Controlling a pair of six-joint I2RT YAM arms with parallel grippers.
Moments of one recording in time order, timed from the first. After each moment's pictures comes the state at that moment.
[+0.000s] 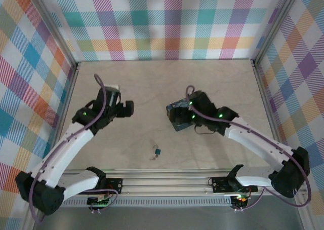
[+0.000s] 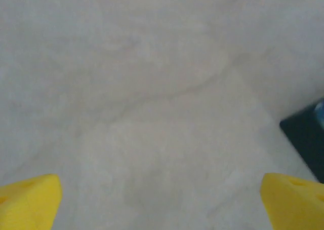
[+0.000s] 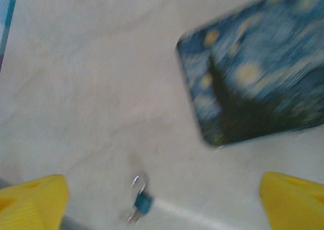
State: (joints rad) left arm -0.43 1.12 1.12 -0.79 -0.26 -0.31; right arm 0.73 1.21 1.09 -0.66 0.02 0.66
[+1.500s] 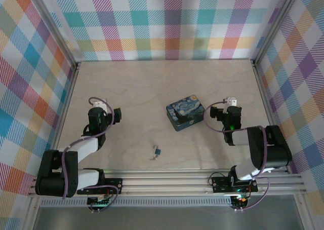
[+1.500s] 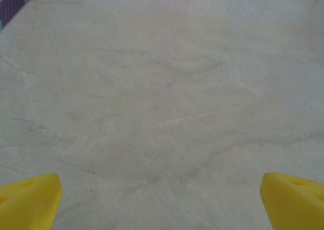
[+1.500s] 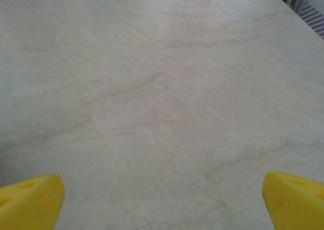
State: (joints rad) left arm -0.06 1.25 0.35 0.45 -0.14 -0.11; right arm 0.08 1.53 0.34 0.77 0.14 0.04
